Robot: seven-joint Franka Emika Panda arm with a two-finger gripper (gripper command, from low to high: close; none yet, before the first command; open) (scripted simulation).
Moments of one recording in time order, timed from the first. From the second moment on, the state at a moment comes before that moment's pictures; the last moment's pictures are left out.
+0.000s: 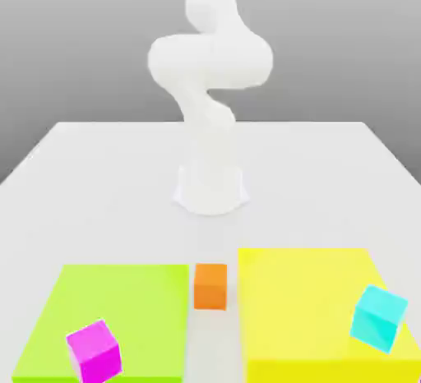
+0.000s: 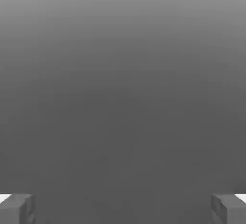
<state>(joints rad) 0.04 -0.74 -0.04 -2.35 -0.01 2.34 0.69</state>
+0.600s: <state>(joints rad) 0.29 -0.34 -0.32 -2.72 -0.08 2.67 -0.13</state>
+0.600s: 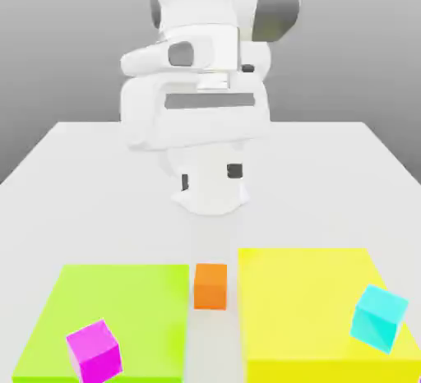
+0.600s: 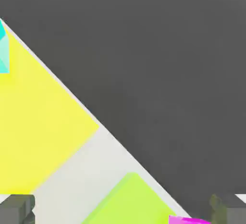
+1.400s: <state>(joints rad) 0.27 0.16 -0.18 -2.89 0.33 3.05 -0.97</state>
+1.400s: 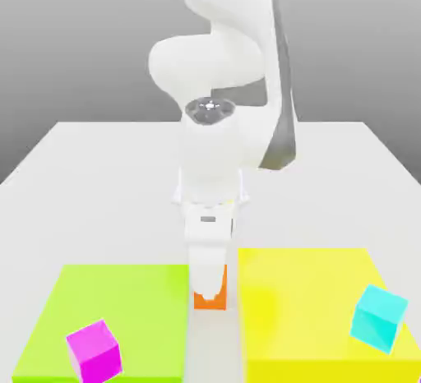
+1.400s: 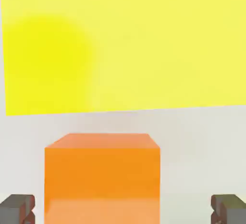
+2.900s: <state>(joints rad) 0.09 0.11 -0.36 -2.34 0.04 2.43 0.03</state>
